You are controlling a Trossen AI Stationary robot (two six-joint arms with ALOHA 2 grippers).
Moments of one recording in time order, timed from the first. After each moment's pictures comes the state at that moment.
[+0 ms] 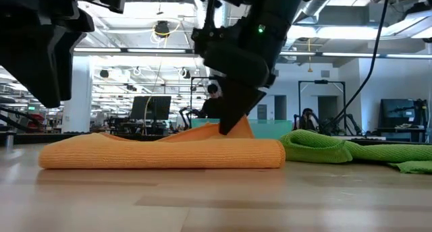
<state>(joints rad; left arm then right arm) -0.66 1.92 1.40 -1.19 -0.37 -0.99 0.27 2.08 1.51 -0.72 0.31 0.42</state>
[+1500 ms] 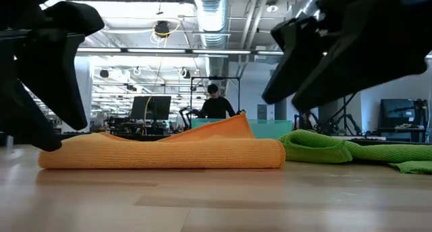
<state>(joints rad) -0.79 2.06 1.40 -0.93 -0.64 -0.72 0.58 1.84 1.01 -0.01 0.32 -0.01</state>
